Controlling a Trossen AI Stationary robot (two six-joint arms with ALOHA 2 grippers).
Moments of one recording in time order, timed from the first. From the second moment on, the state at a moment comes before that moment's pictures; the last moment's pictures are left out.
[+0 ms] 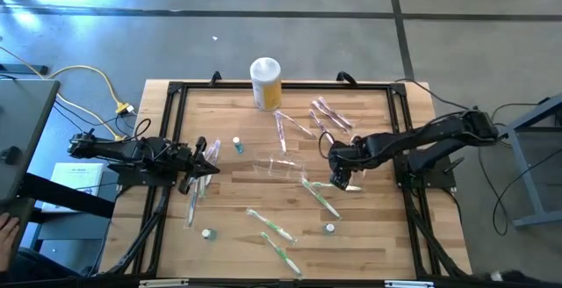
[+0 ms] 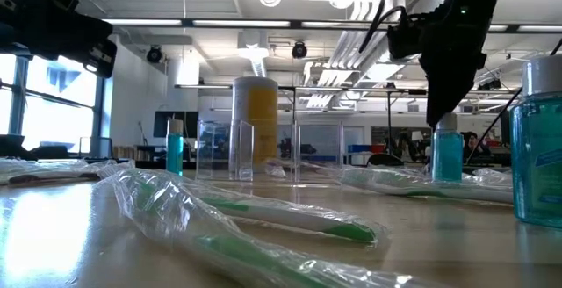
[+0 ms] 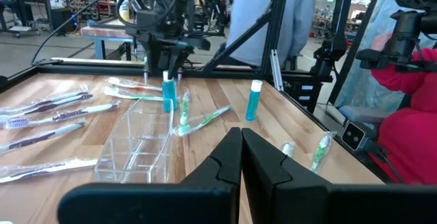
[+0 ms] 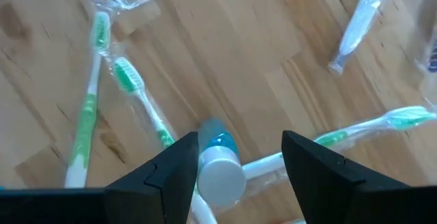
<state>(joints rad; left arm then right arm) -0.19 0.02 0.02 0.00 0.03 -0.11 0.13 1.39 0.90 -0.81 0.17 0.69</state>
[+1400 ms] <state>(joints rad) -0.19 0.02 0.02 0.00 0.03 -0.11 0.15 1.53 0.90 -0.80 0.13 0.73</state>
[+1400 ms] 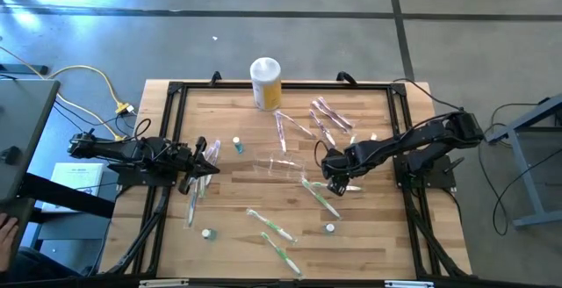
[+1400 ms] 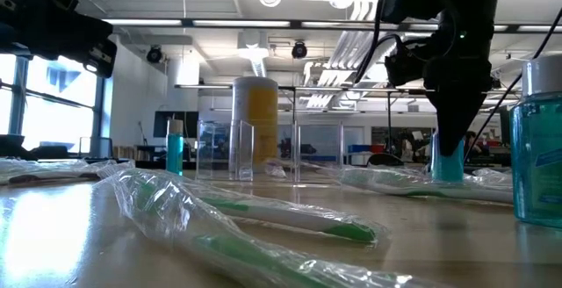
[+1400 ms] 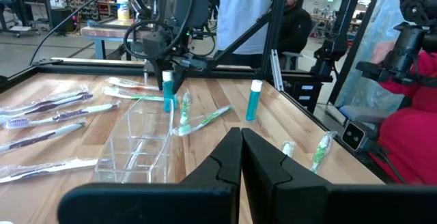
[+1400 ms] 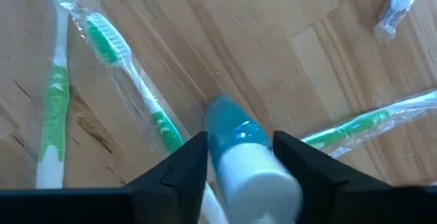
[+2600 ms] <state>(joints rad) -0.19 0.02 0.02 0.00 0.03 -0.11 0.21 1.48 1.30 -0.89 0.27 0.31</state>
